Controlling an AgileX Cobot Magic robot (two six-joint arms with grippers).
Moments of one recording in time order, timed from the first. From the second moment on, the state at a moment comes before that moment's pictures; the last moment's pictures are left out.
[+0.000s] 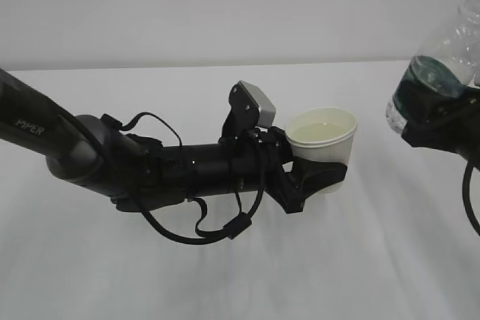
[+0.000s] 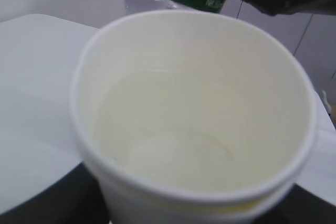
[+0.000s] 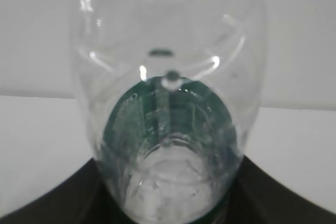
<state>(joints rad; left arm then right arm) -0.63 2.23 -1.13 0.78 -1.01 -0.57 0.08 1.64 -0.38 -0.16 -1.12 0.09</state>
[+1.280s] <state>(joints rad) -0.63 2.23 -1.13 0.77 -1.01 -0.54 0.08 2.10 -0.68 -0.06 -1.12 0.04</state>
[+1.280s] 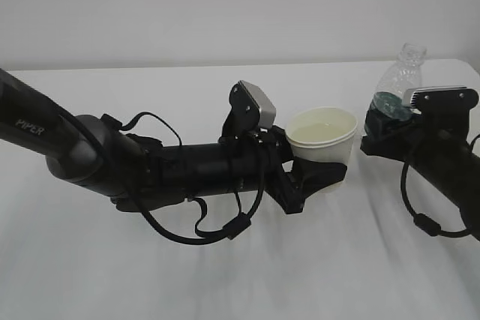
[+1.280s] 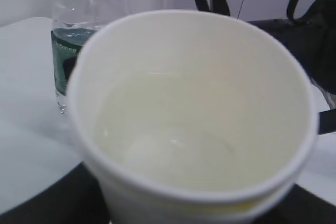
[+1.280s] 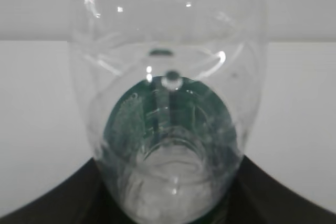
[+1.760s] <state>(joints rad) -0.63 2.23 -1.13 0.77 -1.01 -0.54 0.08 2.20 -0.79 -0.06 -1.12 0.04</state>
